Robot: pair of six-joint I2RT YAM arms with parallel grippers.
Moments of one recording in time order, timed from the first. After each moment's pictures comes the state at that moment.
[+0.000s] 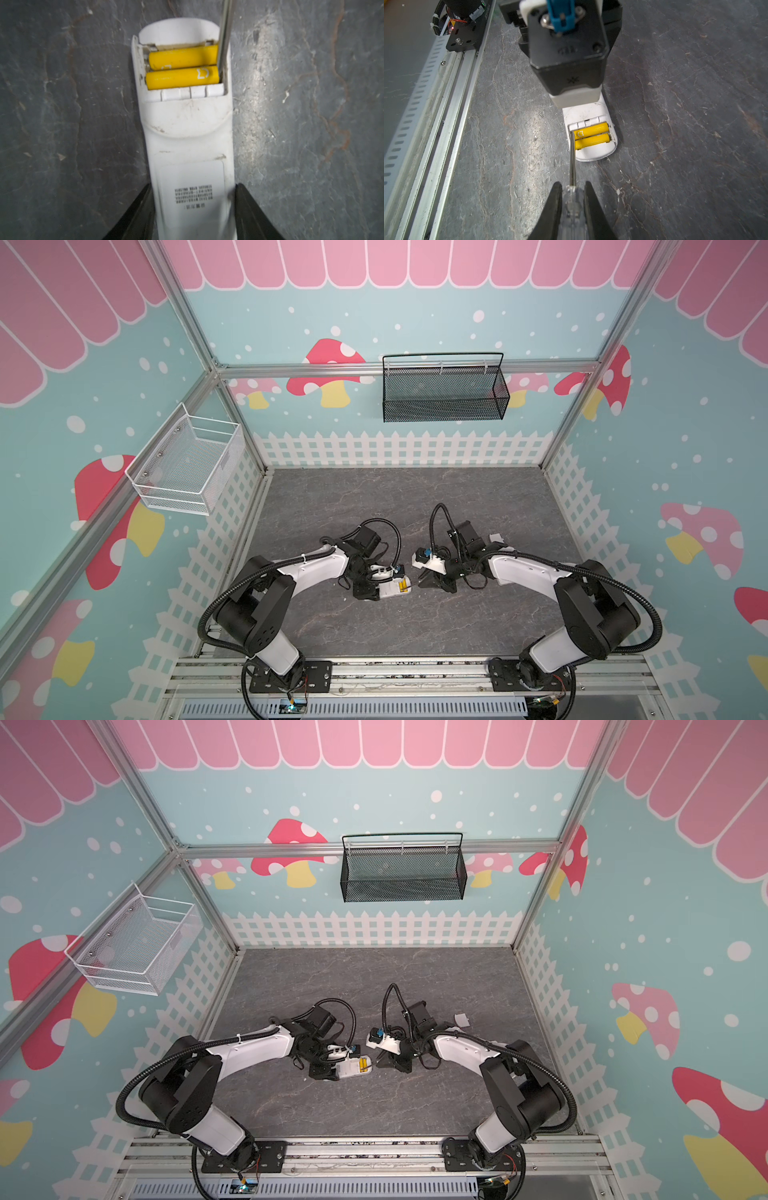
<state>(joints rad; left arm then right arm) -0.58 1.63 0.89 -0.62 0.28 0.88 0.54 1.55 0.81 -0.33 -0.74 -0.73</state>
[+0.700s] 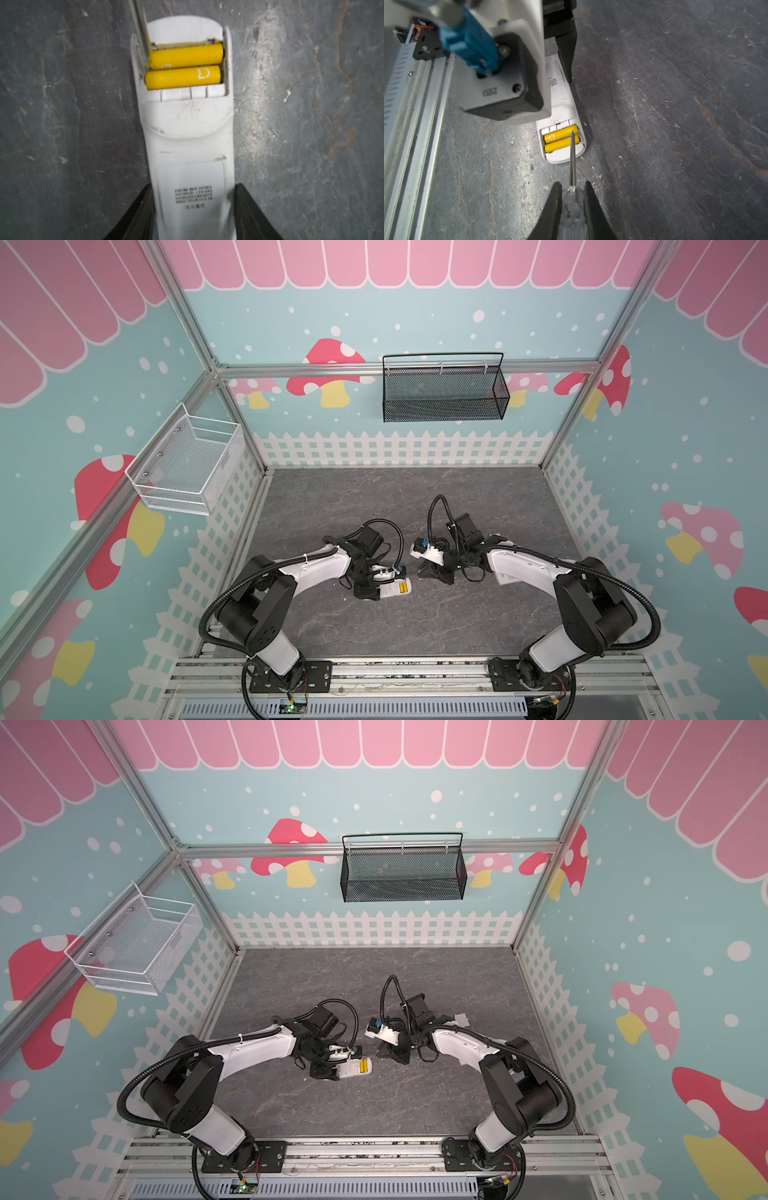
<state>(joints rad) -0.60 1.63 0.90 -0.63 0.25 0.89 0.54 1.56 0.89 -0.38 -0.67 -0.67</state>
